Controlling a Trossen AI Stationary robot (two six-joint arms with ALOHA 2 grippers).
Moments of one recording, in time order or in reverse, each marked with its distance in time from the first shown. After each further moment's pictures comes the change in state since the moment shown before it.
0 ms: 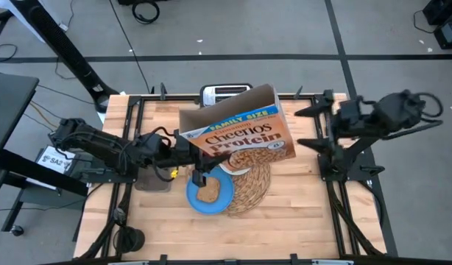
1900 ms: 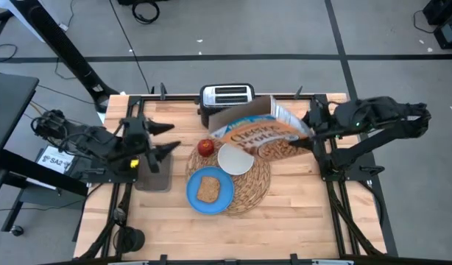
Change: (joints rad) left arm -0.201 -0.476 0.001 -0.958 -0.487 -0.335; right arm -0.297 -0.097 -0.217 -0.338 -0.307 0.204
